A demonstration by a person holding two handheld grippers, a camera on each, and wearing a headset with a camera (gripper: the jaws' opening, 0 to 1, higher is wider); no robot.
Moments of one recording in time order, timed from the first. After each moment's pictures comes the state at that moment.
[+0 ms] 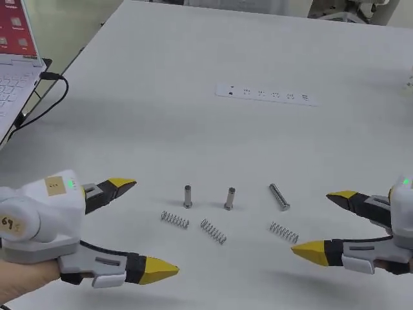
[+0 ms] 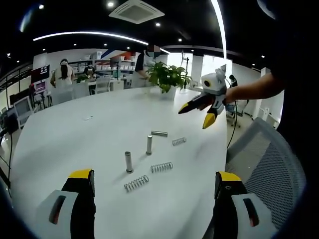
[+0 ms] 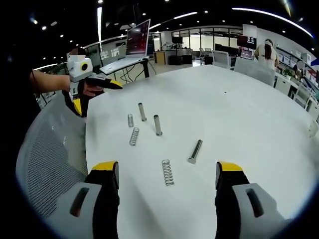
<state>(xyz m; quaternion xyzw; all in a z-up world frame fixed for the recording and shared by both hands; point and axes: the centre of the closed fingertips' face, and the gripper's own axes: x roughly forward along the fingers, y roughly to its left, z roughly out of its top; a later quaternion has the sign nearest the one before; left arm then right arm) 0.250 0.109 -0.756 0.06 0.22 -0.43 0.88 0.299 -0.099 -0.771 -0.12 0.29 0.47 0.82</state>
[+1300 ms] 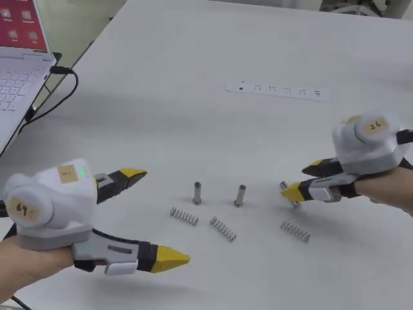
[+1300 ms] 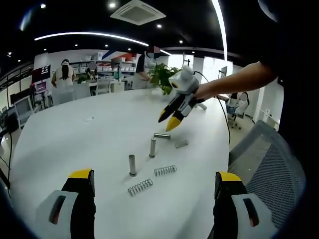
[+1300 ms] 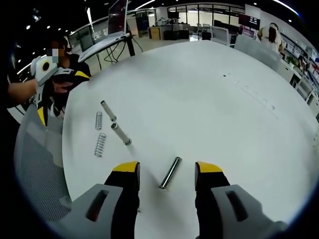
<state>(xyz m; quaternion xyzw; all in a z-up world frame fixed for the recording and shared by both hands) 0.259 0.108 -0.753 0.06 0.21 -0.43 0.88 0.379 -0.069 -0.808 -0.17 0.40 0.44 0.79</state>
